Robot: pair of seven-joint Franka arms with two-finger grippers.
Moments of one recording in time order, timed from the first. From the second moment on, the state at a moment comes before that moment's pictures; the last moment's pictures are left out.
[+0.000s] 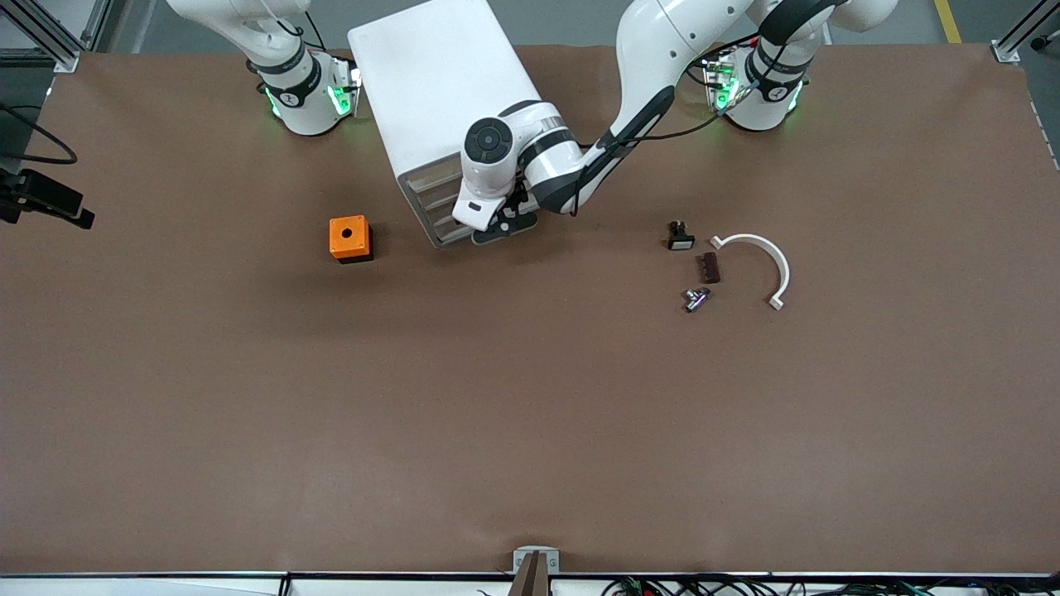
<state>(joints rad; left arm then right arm) -0.70 0.75 -0.43 -1.61 0.09 2.29 -1.44 0.07 0.05 -0.17 -1.44 0.02 1.44 -0.01</state>
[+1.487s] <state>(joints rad) -0.14 0.58 -0.42 -1.54 0.09 2.10 -0.66 0.07 0.05 -0.17 -1.42 0.02 1.44 -0.02</state>
